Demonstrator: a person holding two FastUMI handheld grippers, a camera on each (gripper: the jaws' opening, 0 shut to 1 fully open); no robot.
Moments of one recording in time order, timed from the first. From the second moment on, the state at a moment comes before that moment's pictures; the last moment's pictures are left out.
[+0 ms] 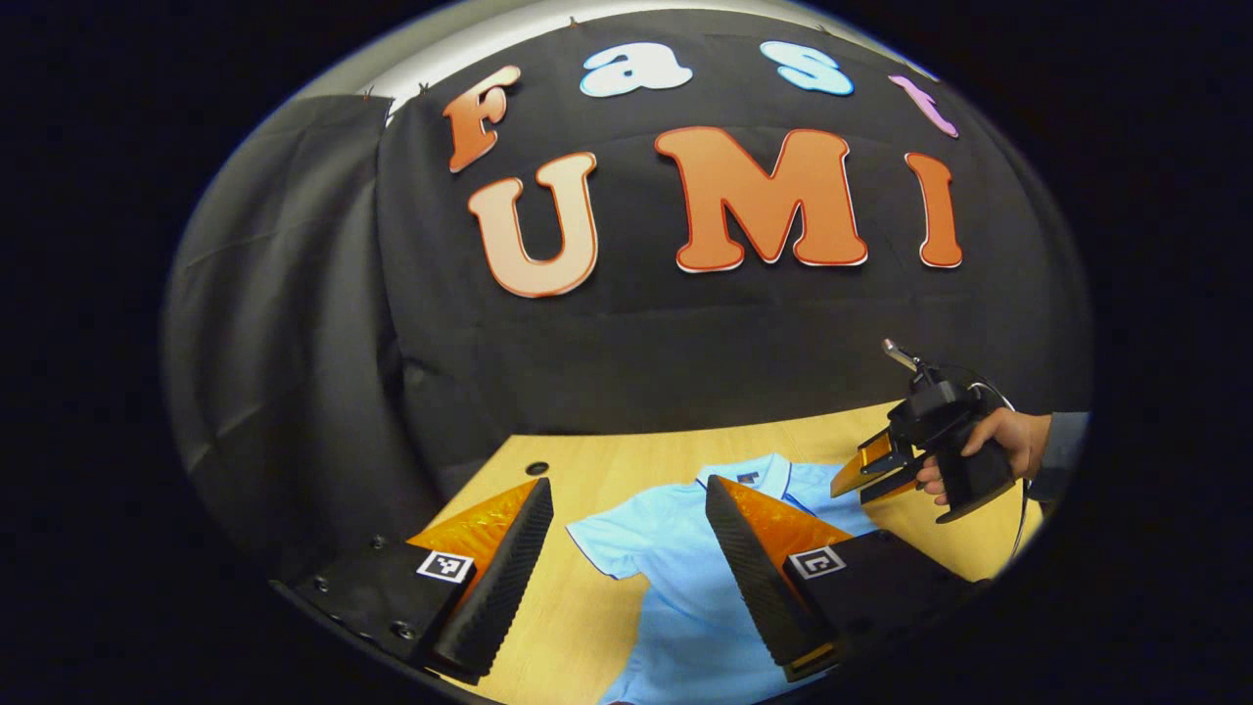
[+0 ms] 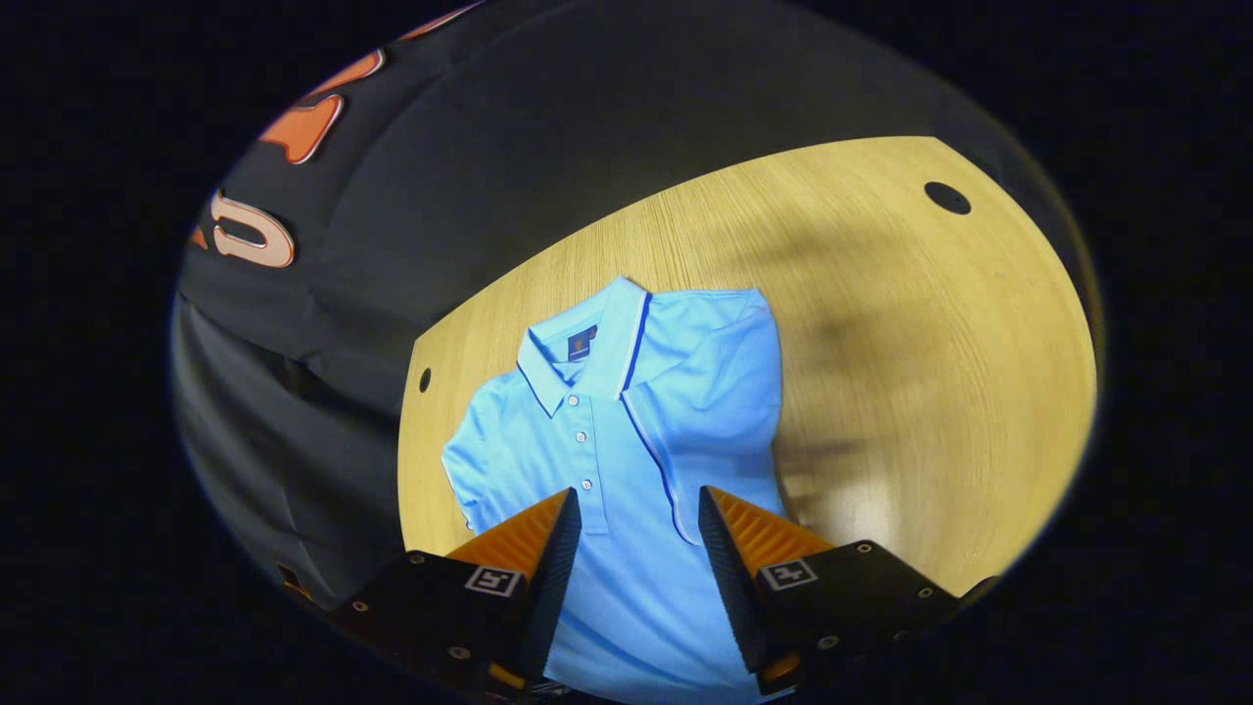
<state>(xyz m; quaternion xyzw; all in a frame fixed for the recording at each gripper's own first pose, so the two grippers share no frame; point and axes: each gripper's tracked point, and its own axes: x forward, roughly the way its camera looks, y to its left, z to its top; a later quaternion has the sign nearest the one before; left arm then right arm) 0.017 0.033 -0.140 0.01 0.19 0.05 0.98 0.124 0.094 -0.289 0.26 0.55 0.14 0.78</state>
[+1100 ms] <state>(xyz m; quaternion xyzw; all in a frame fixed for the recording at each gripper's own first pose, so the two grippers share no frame) 0.127 0.114 -0.356 -0.13 0.51 -0.01 0.85 0.017 0.083 -0.256 0.25 0.45 0.03 0.86</state>
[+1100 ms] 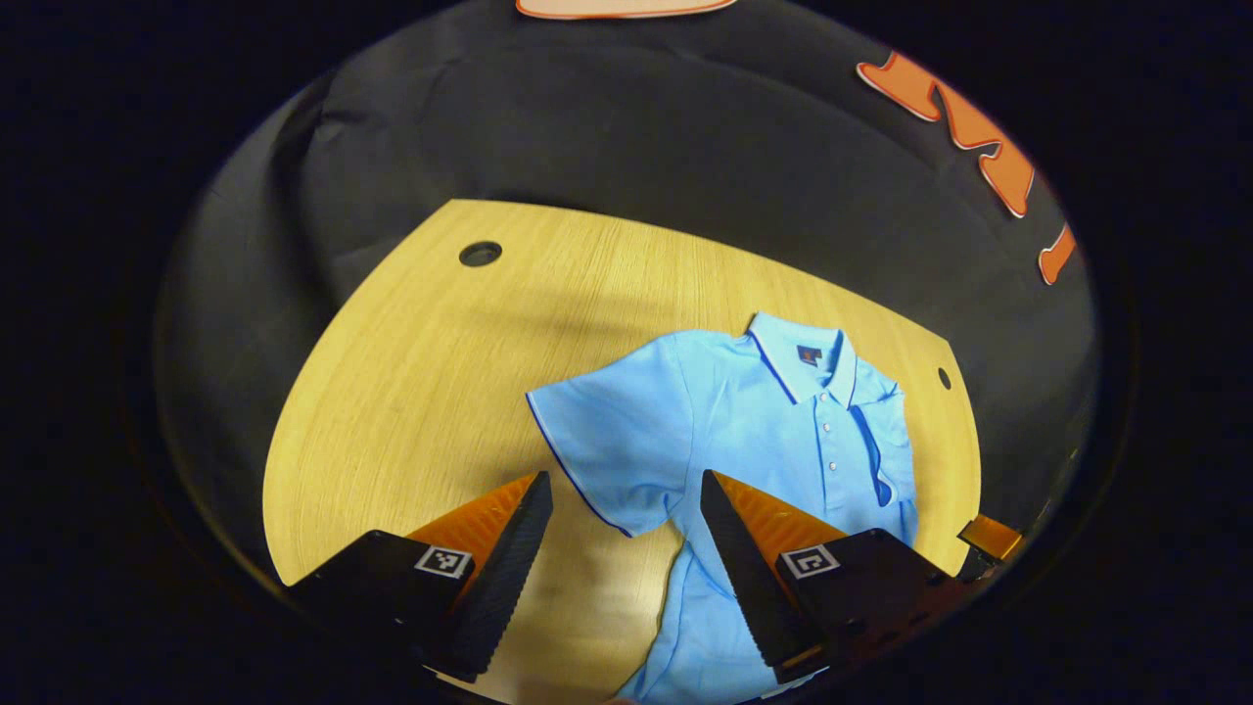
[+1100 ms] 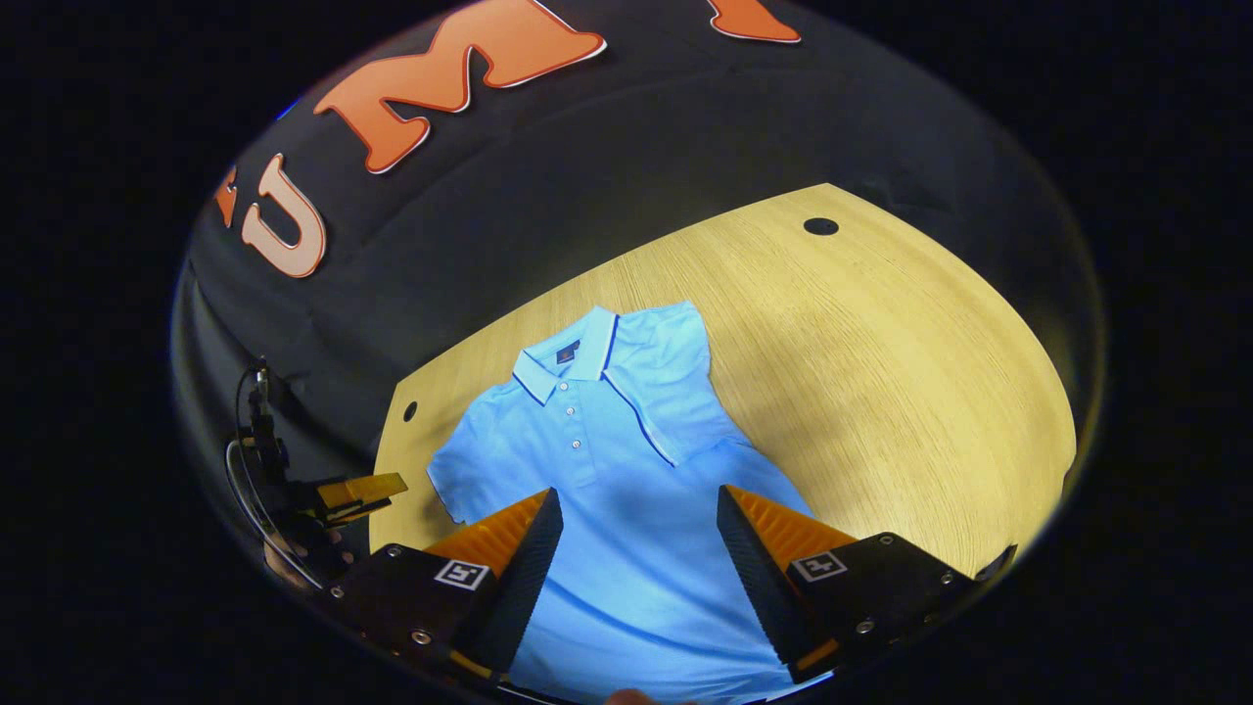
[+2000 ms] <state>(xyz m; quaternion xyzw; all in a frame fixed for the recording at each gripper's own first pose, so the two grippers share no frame) 0.156 0.129 -0.446 -0.14 0.64 0.11 0.74 -0.020 0.022 -0.242 0.25 0.40 0.00 0.88</state>
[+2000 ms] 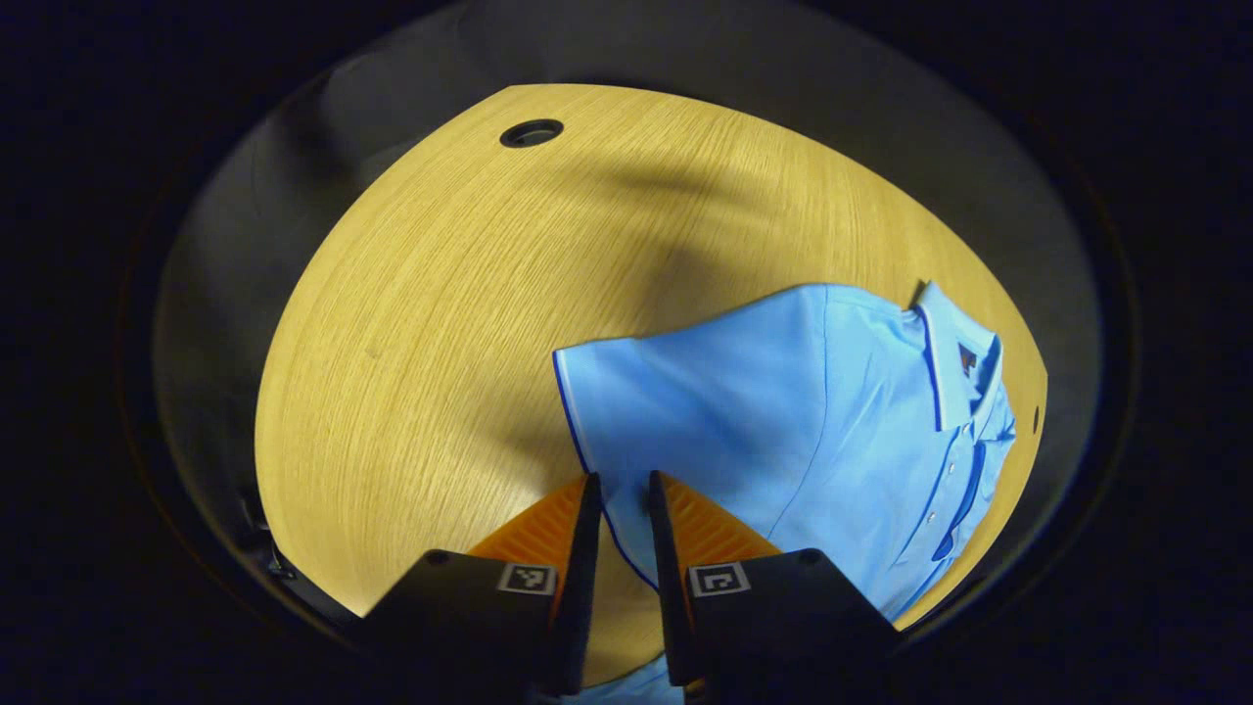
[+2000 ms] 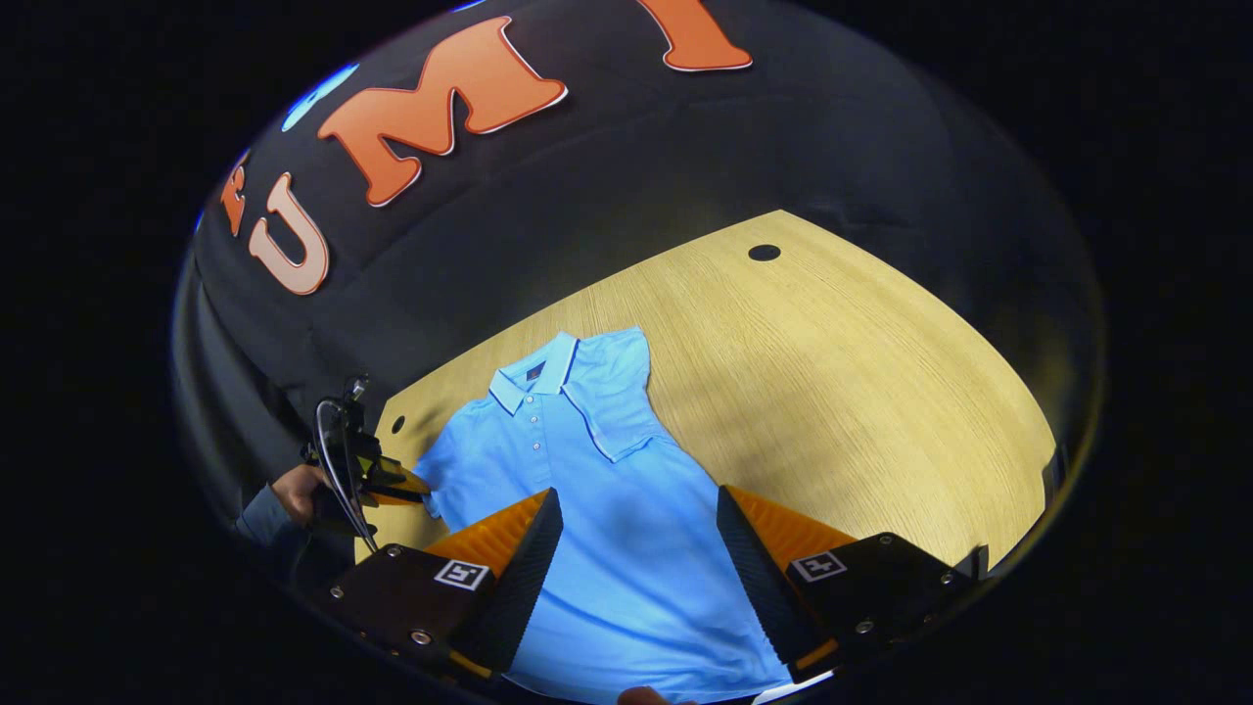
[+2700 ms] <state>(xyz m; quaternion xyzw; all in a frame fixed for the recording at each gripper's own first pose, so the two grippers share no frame) 0.189 0.074 -0.388 -0.11 0.58 -0.01 0.81 -0.047 0.010 -0.239 0.25 0.40 -0.01 0.88</state>
